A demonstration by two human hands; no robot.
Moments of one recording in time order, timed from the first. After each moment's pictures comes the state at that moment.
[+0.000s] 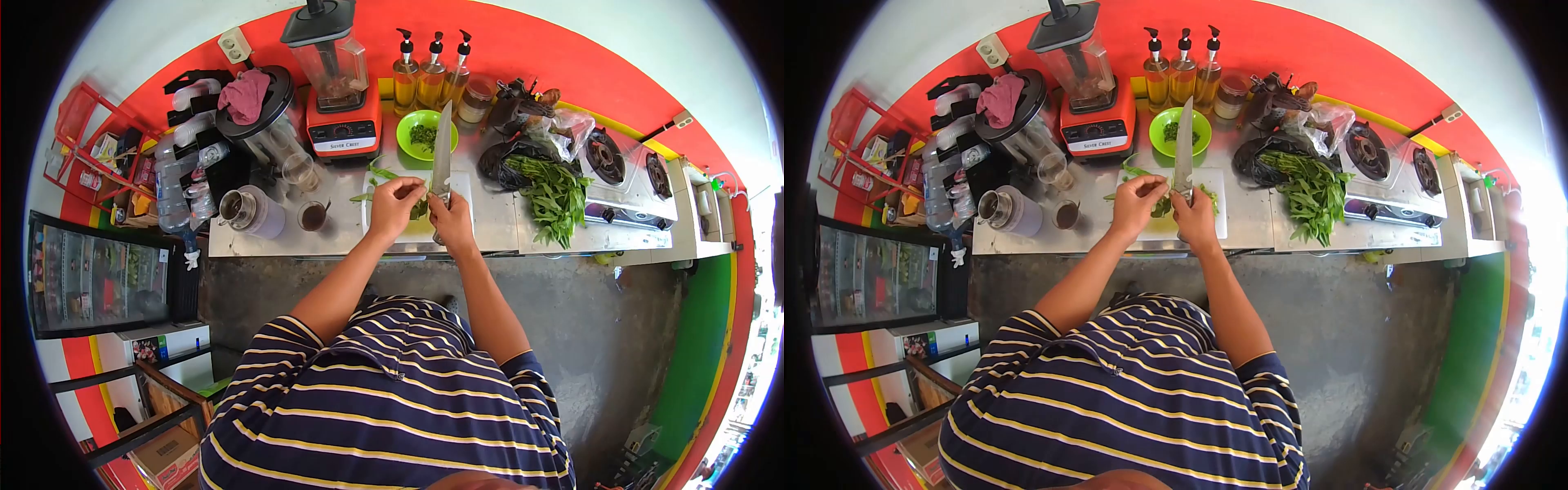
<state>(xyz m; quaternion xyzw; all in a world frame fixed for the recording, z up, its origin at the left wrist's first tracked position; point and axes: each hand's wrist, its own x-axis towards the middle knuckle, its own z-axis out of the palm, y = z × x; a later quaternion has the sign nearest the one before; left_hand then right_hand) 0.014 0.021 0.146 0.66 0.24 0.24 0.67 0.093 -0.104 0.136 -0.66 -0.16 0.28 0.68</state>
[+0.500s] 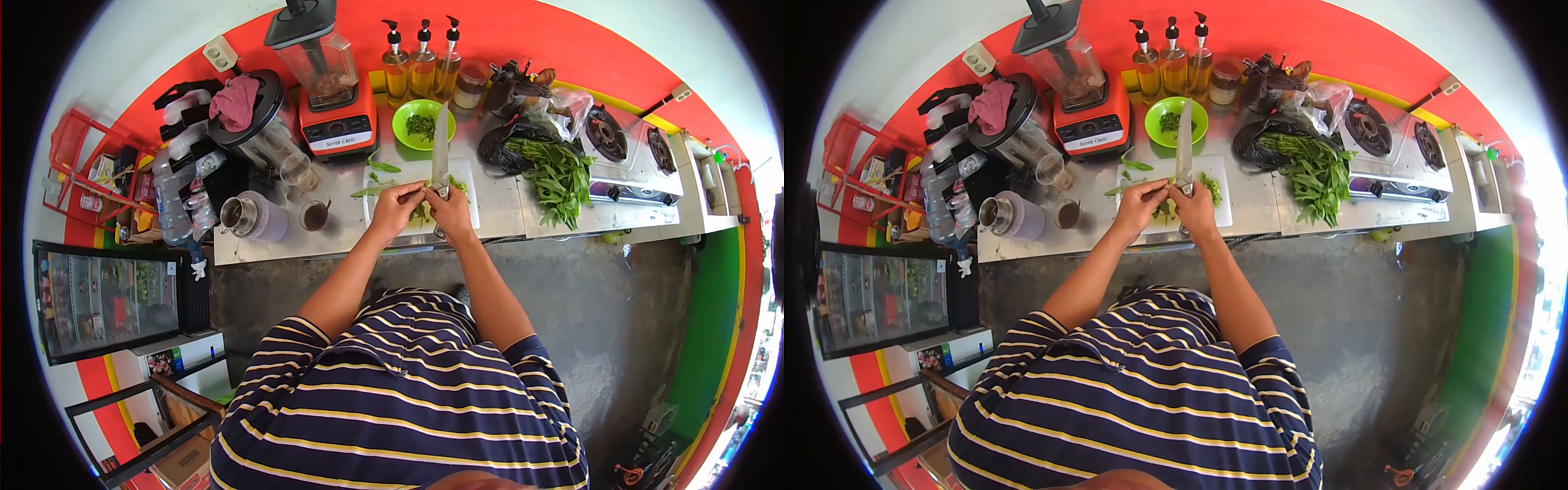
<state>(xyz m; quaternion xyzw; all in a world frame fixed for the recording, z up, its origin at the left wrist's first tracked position) 0.003 0.023 0.112 0.62 0.21 0.15 0.74 0.090 -0.099 0.112 -0.63 -0.09 0.30 0.71</state>
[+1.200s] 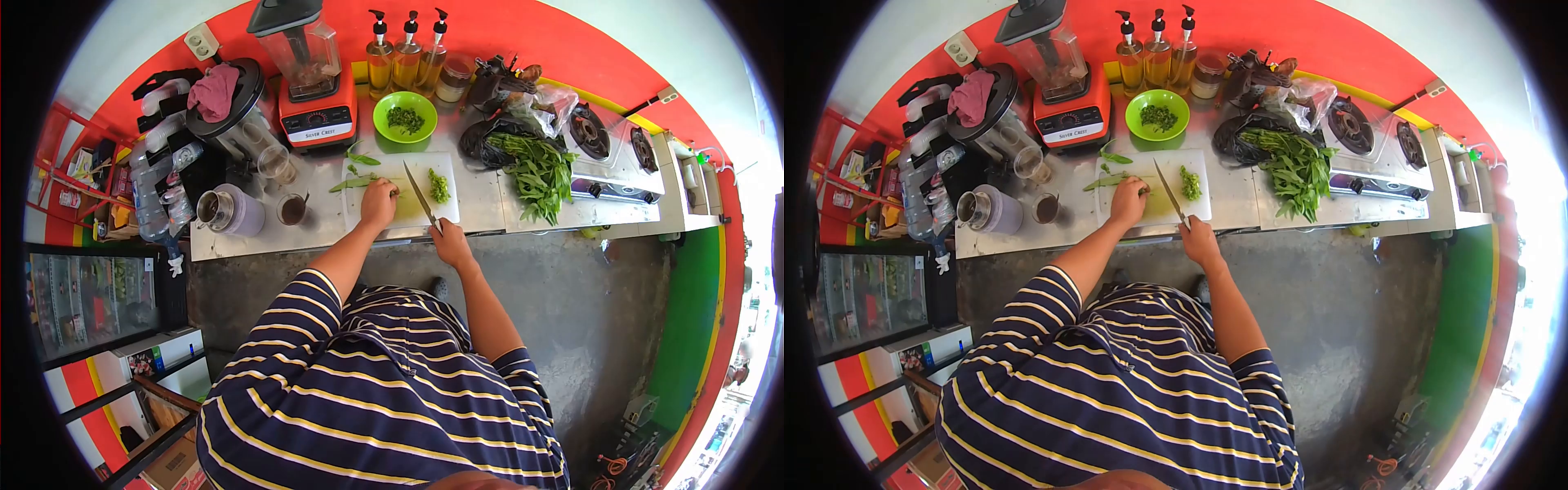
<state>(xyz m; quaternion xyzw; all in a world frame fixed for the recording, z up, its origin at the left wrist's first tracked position) 0.029 0.032 0.011 0.90 0.20 0.18 0.34 0.085 -0.190 0.039 -0.88 -0.29 0.18 0.33</state>
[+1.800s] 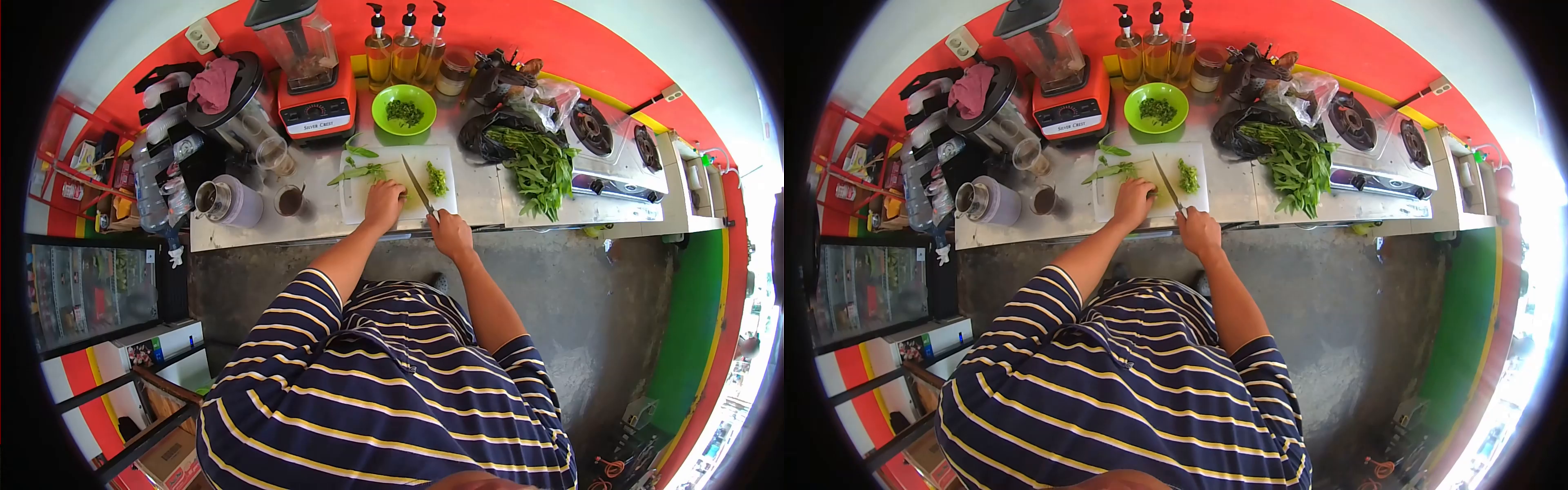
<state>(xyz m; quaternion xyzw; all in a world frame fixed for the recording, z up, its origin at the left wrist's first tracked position) 0.023 0.008 0.020 0.94 0.14 0.15 0.28 0.089 -0.188 0.063 -0.92 -0.29 0.18 0.18</state>
